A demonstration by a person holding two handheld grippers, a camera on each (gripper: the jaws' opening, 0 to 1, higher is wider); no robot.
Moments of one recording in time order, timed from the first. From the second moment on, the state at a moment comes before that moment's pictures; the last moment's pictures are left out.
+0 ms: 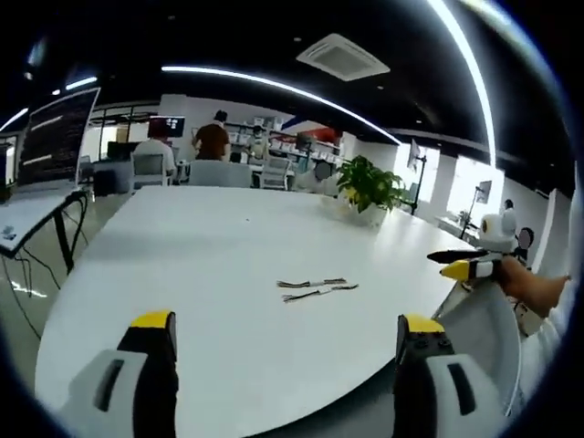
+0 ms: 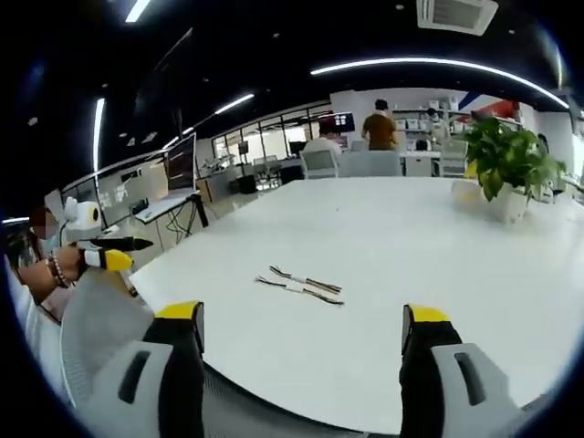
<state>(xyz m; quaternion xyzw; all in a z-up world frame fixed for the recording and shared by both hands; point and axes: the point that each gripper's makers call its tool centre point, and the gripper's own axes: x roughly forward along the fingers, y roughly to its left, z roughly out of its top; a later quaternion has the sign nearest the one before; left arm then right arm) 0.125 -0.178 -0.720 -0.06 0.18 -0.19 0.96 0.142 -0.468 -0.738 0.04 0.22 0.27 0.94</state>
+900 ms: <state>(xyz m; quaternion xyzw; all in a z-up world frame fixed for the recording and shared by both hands) 0.136 -0.140 -0.744 -0.10 0.15 -0.09 0.98 0.158 -0.491 -0.768 0.08 0.24 0.21 0.95</state>
